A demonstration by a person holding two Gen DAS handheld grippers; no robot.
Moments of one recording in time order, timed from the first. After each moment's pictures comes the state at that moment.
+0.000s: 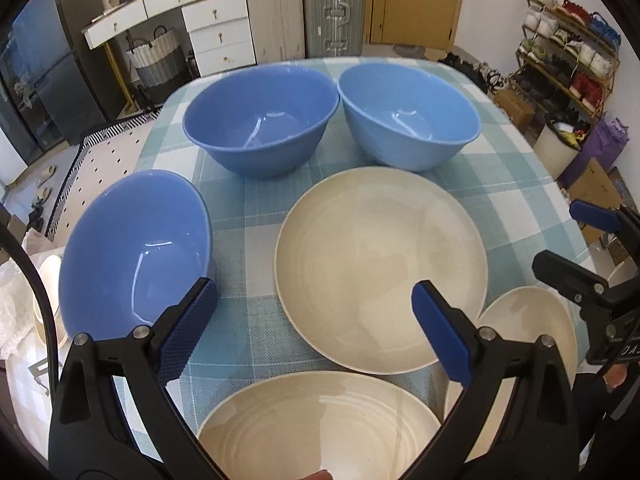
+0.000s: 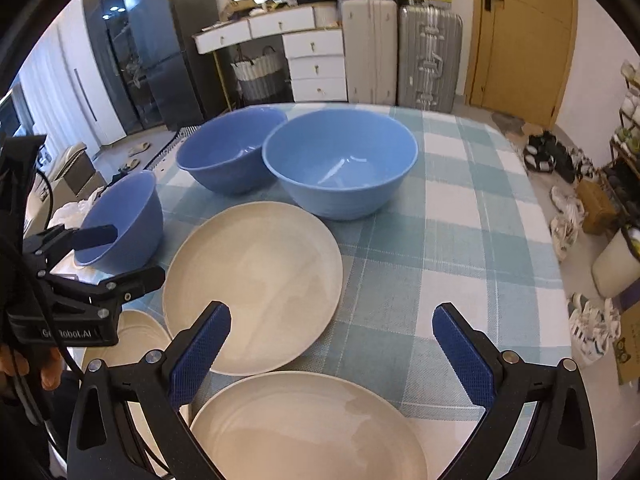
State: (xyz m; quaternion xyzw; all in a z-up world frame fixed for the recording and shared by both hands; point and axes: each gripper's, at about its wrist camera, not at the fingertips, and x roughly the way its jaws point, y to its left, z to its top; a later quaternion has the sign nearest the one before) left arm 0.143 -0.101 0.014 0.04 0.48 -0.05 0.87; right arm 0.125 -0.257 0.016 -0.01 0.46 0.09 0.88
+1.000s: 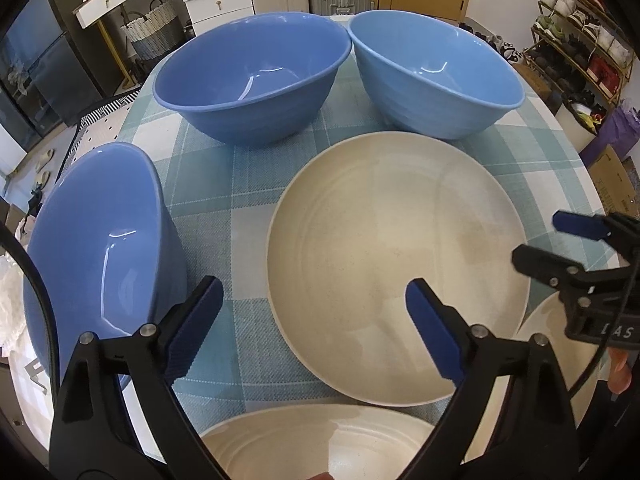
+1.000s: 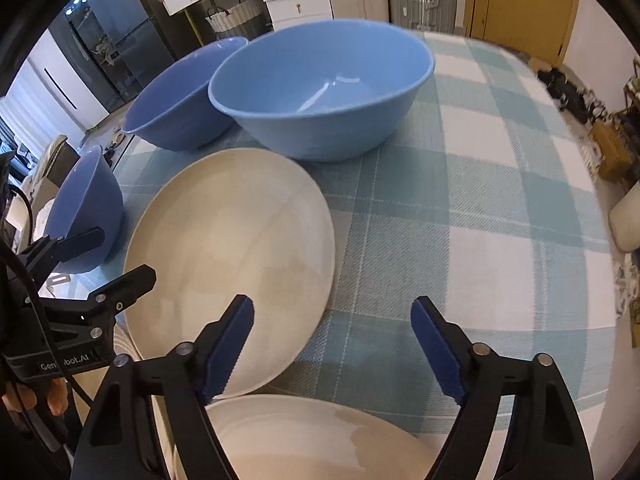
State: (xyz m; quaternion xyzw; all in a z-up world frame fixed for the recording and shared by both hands) left arm 0.189 -0.100 -0.040 0.05 0.53 -0.04 0.84; right arm 0.177 -0.258 -0.048 0.03 0.57 0.09 0.82
